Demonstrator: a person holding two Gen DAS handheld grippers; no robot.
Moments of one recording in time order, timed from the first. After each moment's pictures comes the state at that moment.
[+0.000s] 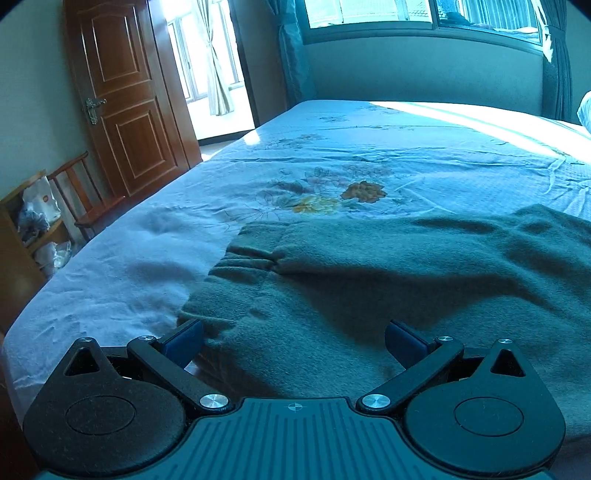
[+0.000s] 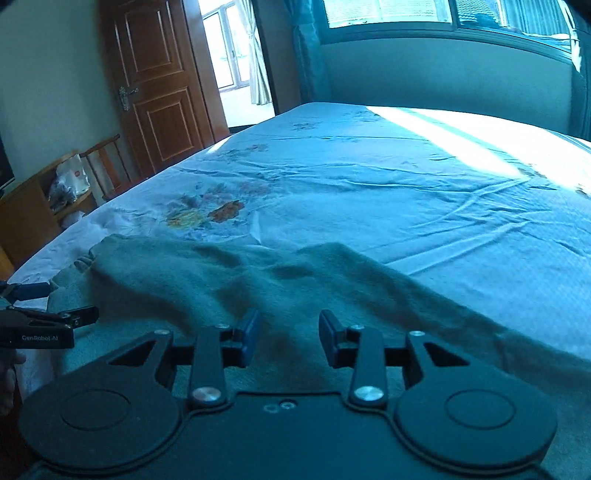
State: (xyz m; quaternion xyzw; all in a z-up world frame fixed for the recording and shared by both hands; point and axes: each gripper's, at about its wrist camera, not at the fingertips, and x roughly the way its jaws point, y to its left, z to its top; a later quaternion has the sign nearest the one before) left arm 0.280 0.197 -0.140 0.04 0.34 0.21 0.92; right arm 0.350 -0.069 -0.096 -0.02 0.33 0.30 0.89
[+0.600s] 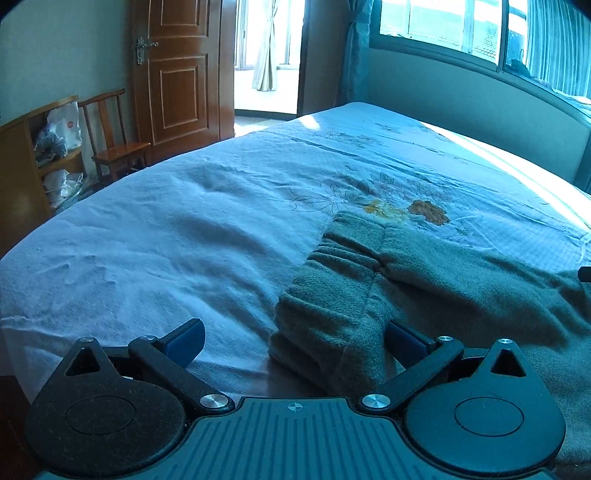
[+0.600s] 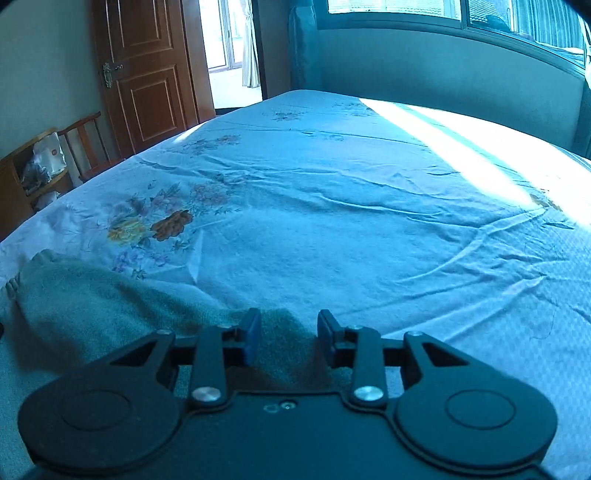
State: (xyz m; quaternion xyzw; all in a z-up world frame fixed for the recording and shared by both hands) left arm 0.259 0.274 -0.150 -0.10 0.32 0.23 0.91; right arm 0.453 -0.052 -0.102 -0.07 0.35 0.27 0.89
